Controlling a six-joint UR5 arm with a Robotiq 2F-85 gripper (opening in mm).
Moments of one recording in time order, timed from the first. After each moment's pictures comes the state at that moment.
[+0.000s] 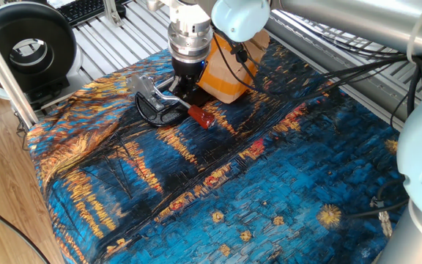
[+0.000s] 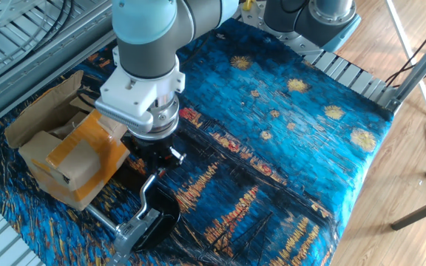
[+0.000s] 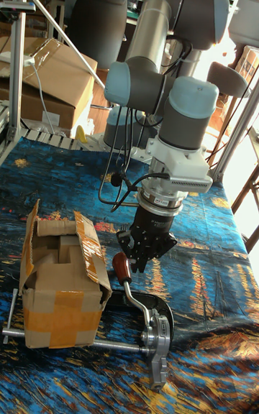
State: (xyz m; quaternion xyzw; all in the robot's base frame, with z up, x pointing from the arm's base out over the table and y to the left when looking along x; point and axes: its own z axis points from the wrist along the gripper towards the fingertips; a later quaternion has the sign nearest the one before) arm 0.616 0.062 0.077 -0.12 0.99 0.00 0.08
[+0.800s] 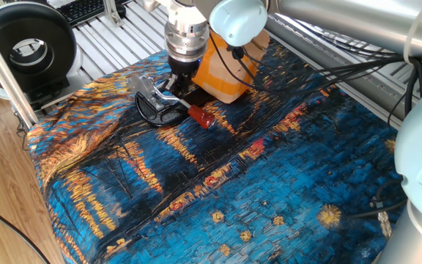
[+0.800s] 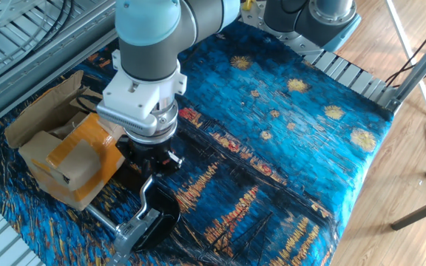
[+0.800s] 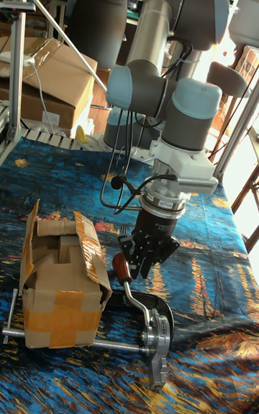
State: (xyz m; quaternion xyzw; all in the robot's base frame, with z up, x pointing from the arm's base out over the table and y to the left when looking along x) arm 0.629 0.066 0.078 -0.15 0.98 -0.01 0.09
